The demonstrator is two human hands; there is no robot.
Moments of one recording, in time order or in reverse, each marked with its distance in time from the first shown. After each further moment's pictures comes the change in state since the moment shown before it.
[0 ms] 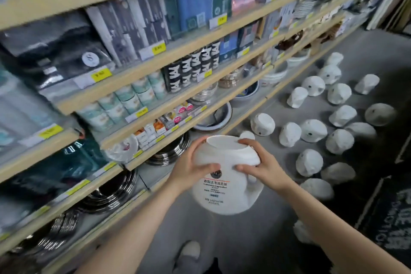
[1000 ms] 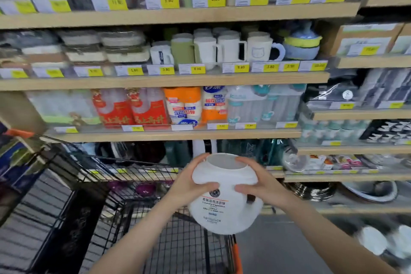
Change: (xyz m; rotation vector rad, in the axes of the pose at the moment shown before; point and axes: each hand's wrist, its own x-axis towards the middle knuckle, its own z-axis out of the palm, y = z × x) left_hand -0.518 -0.083 -0.371 0.084 0.647 -0.046; right_hand -0.169 -0.288 0.480 0.010 -0.786 -0.318
